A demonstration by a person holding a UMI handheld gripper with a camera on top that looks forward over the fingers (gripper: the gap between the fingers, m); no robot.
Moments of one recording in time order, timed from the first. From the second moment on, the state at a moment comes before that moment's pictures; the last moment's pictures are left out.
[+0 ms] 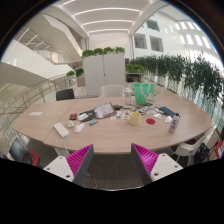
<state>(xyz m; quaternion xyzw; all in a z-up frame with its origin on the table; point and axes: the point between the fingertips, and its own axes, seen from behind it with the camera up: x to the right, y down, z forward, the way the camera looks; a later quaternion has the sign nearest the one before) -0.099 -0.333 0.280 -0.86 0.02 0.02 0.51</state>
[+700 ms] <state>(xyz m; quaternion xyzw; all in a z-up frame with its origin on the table) 0.145 -0.227 0.194 -0.80 0.05 -0.05 0.59</state>
